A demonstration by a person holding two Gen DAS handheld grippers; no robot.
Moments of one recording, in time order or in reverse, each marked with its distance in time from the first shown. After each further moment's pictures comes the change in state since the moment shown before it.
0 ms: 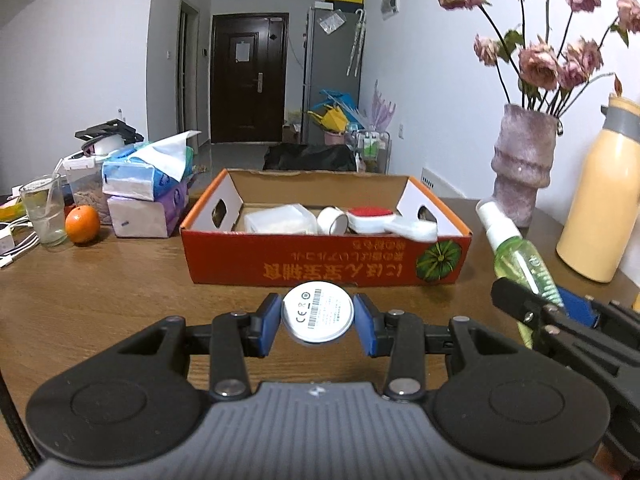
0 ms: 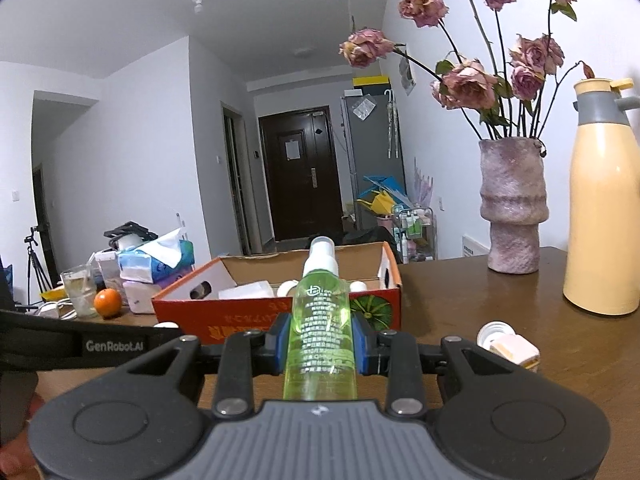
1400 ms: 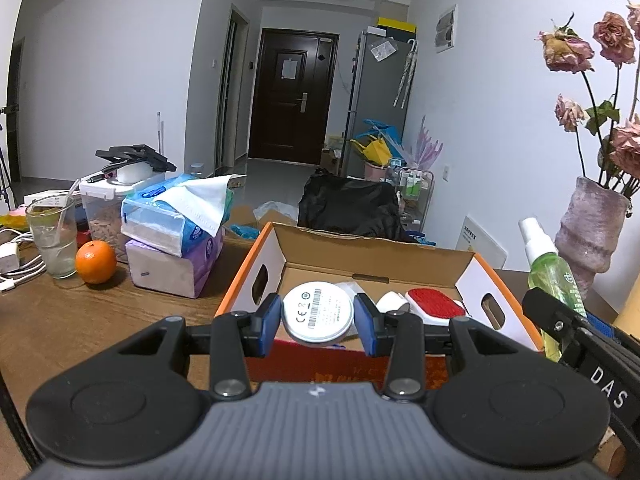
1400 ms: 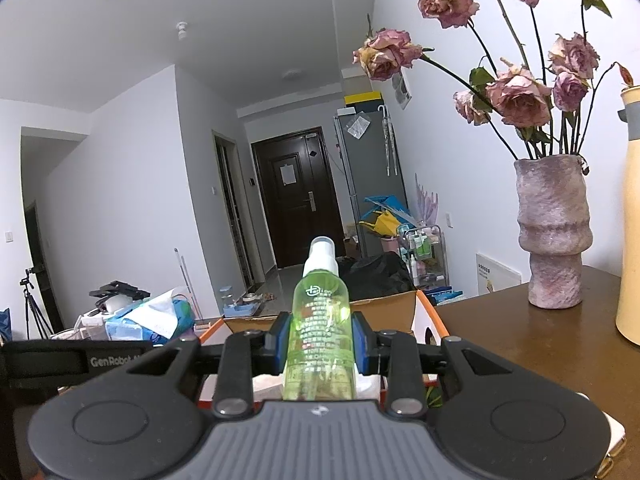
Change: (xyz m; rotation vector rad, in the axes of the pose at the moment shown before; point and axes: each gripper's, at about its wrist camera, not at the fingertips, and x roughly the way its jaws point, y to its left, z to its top) left arm 0.070 0.046 0.069 -0.123 -0.069 0.090; right arm 0.093 0.022 0.057 0.076 -0.068 0.002
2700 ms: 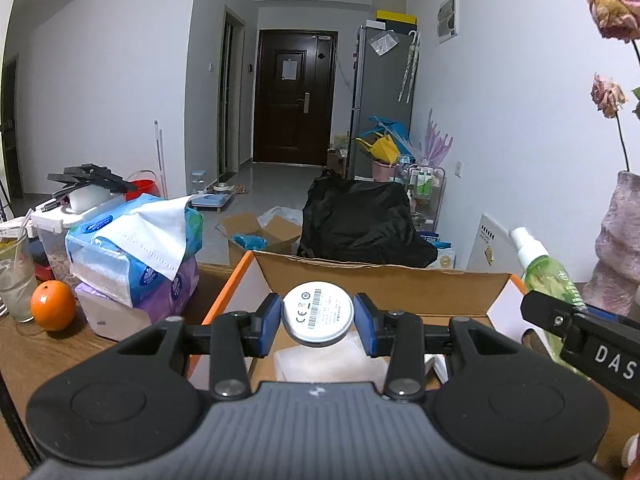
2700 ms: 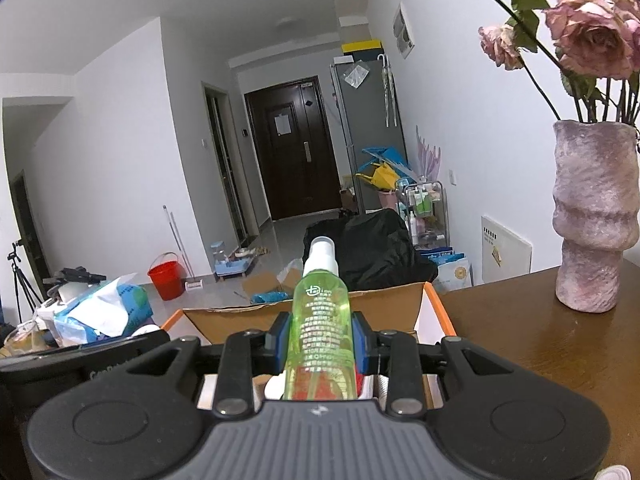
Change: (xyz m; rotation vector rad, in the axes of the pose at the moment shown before) left arm 0.096 -0.025 0.027 0.052 -0.001 0.039; right arm 0.113 -0.017 0.025 -0.005 0.168 -0.011
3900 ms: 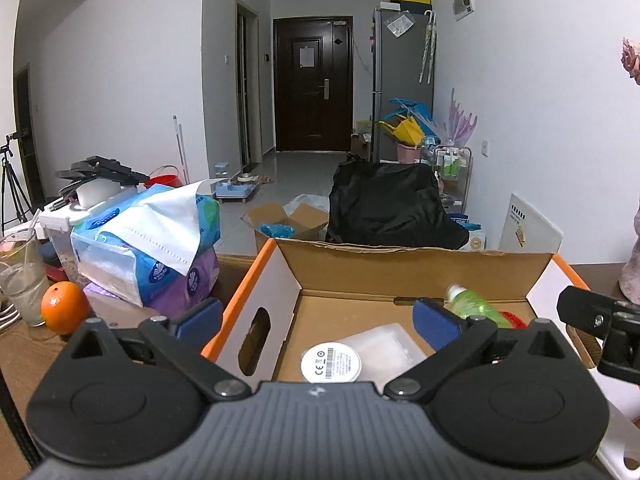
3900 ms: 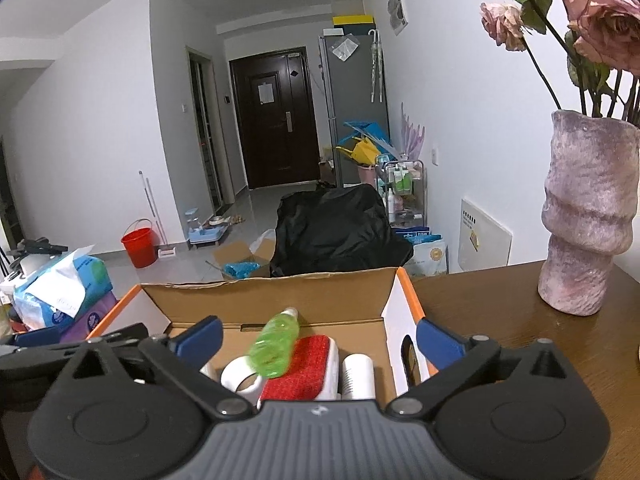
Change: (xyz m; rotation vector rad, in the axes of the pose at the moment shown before) left arm 0.030 0.003 -0.004 0.037 0.041 0.087; right arm 0.027 -0.010 0.008 -0.048 0.093 -0.080
